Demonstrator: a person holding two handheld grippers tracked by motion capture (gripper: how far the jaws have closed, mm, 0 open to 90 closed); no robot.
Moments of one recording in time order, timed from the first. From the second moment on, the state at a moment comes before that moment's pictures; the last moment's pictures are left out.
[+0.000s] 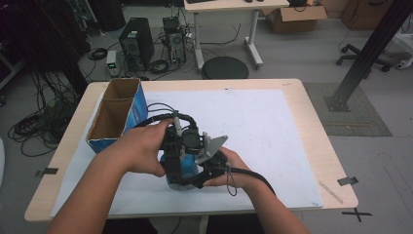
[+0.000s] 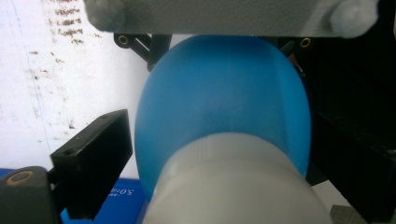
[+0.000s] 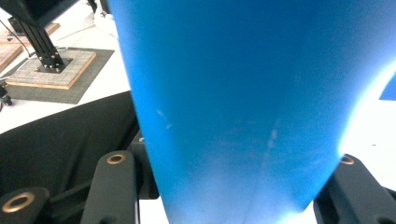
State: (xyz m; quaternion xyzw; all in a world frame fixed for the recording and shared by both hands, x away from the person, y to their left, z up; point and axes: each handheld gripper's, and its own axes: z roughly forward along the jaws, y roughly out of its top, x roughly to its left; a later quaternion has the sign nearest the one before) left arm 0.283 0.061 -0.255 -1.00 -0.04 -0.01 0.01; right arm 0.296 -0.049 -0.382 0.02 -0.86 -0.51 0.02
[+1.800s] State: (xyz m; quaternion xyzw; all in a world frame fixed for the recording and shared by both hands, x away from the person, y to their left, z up) left arm 0.283 0.060 -0.257 -1.00 -0.04 -0.02 0.02; right arm 0.297 -0.047 -0.381 0.02 -0.86 -0.52 0.02
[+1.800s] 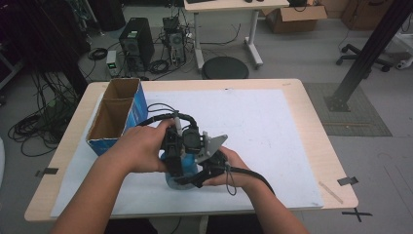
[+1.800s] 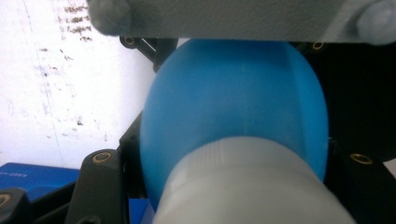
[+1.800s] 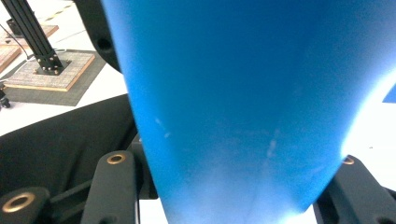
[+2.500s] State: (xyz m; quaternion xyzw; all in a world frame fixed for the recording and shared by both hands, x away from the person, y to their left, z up) left arm 0.286 0.061 -0.248 -1.00 -0.06 -0.02 0.02; right arm 0.298 -0.052 -0.373 0.01 -0.84 -0.54 0.02
